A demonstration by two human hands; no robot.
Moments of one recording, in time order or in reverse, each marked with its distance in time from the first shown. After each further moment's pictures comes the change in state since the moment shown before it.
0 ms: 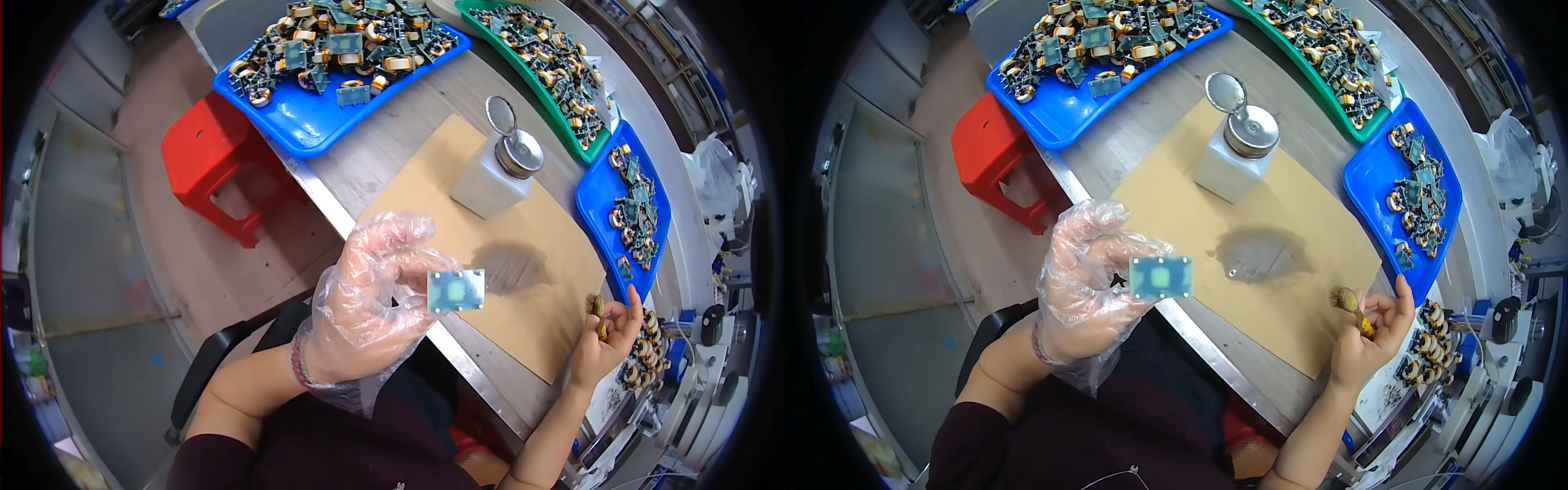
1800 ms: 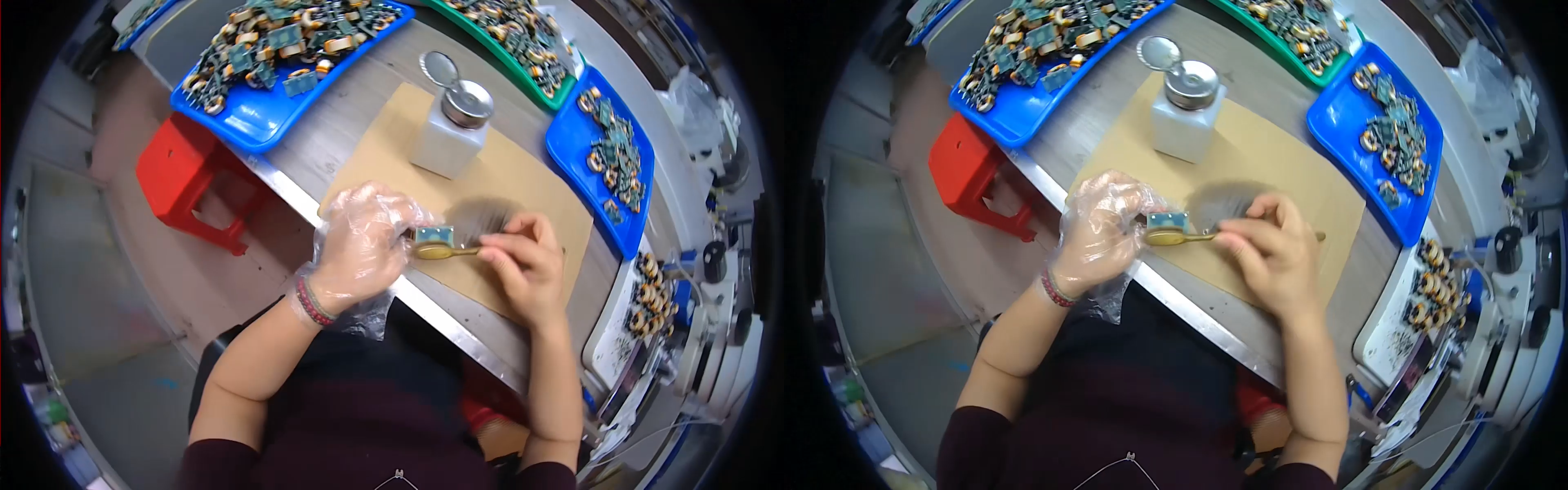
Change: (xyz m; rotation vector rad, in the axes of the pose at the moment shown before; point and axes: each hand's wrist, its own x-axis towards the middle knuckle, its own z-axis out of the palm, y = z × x) left_hand 0.031 -0.039 0.001 0.808 -0.240 0.190; right_hand 0.002 -0.027 0.054 -0.103 -0.479 -0.197
